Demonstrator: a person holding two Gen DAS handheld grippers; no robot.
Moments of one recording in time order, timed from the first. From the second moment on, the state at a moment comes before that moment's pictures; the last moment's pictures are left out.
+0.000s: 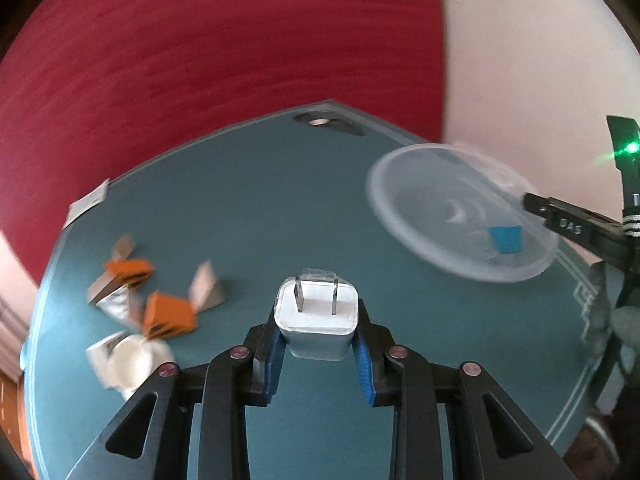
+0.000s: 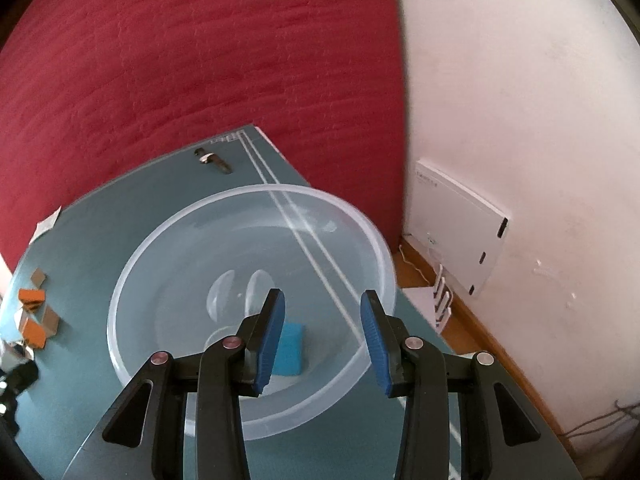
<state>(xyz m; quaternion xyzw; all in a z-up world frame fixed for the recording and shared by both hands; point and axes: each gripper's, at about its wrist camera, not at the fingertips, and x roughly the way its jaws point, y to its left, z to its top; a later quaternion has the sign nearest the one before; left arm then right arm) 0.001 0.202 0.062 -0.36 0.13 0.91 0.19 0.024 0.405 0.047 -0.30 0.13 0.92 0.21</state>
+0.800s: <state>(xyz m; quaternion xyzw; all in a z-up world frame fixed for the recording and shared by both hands) -0.025 0.301 0.062 -0.38 0.11 0.88 0.27 0.034 0.421 0.051 -0.26 0.15 0.93 0.20</state>
